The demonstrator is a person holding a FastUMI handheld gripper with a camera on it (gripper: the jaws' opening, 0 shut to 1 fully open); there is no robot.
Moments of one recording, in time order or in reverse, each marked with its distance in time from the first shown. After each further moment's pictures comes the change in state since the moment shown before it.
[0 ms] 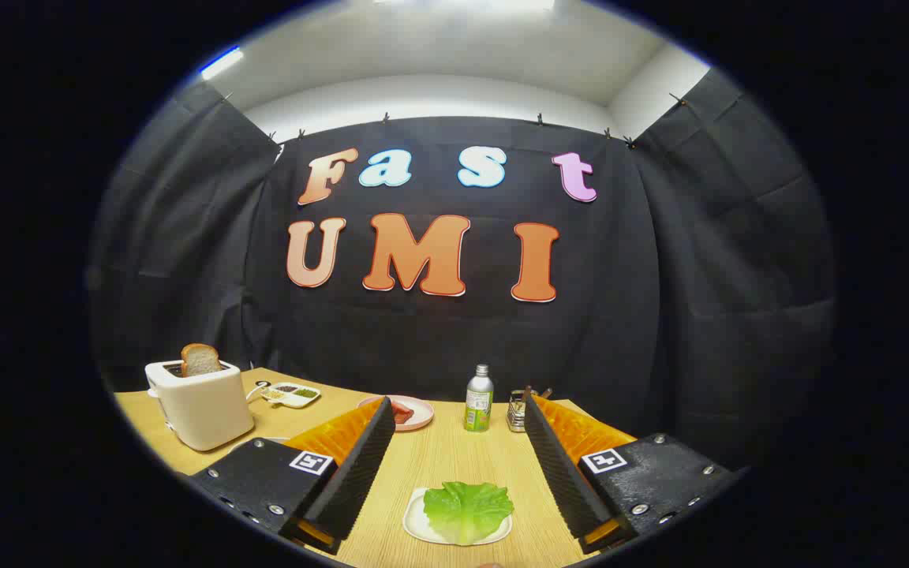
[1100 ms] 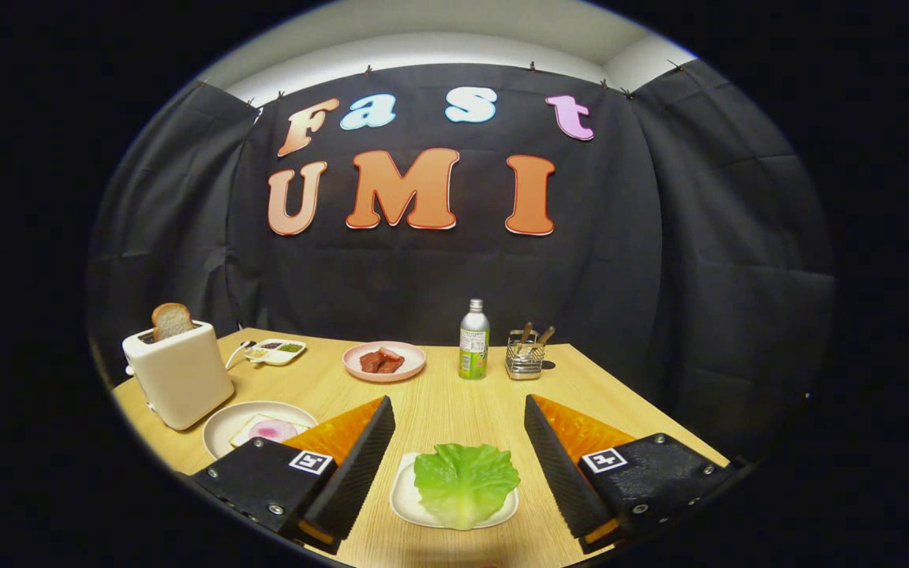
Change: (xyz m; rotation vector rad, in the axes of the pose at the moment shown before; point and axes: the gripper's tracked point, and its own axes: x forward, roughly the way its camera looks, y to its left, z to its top) arm 0.030 -0.006 -0.079 0.016 0.237 -0.018
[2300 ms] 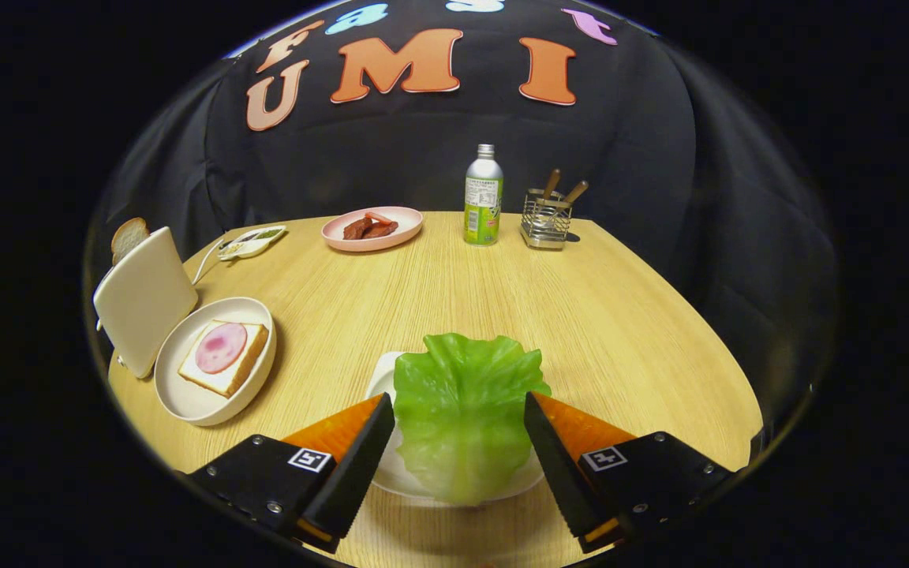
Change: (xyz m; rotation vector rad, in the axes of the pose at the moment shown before) arm 0.042 0.007 -0.137 -0.009 0.486 0.030
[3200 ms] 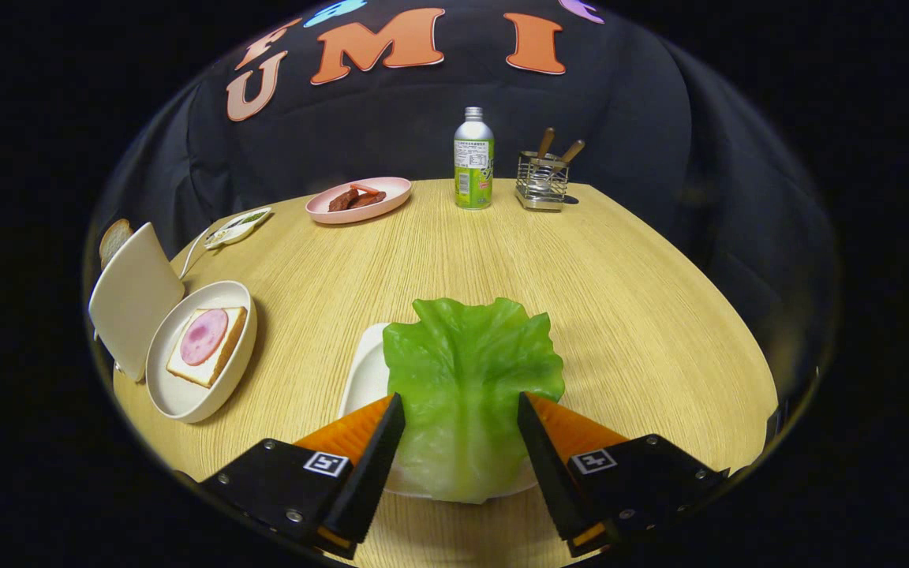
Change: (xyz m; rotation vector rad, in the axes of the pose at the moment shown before) arm 0.014 -0.003 -0.025 0.046 0.093 -0.008
